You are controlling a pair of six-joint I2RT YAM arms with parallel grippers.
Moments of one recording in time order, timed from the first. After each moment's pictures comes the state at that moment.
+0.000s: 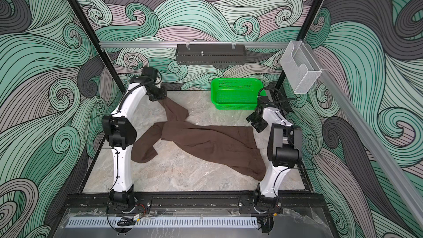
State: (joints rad) left arm -0.12 2.20 2.32 -1.12 0.14 -0.33; right arm -0.09 1.88 1.36 -0.74 -0.06 0.76
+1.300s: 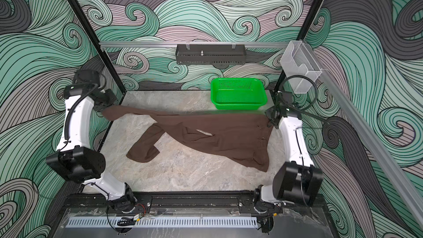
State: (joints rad) left arm 0.30 1.61 1.87 -1.22 -0.07 -0.38; right arm -0.25 1.37 1.28 -0.83 0.09 0.85
